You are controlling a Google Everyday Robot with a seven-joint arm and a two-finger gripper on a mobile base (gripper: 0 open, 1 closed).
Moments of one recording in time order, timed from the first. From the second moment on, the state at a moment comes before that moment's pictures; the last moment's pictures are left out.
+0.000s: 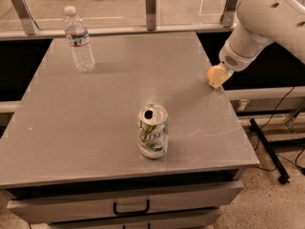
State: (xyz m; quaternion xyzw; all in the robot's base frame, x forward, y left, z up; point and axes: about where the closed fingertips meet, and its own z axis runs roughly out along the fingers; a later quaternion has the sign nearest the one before) arm 0.646 -0.222 0.845 -0.42 0.88 -0.07 0.21
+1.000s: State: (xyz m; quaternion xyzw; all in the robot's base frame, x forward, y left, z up) arm 0.650 -0.149 0.925 -0.49 0.82 0.00 0.30
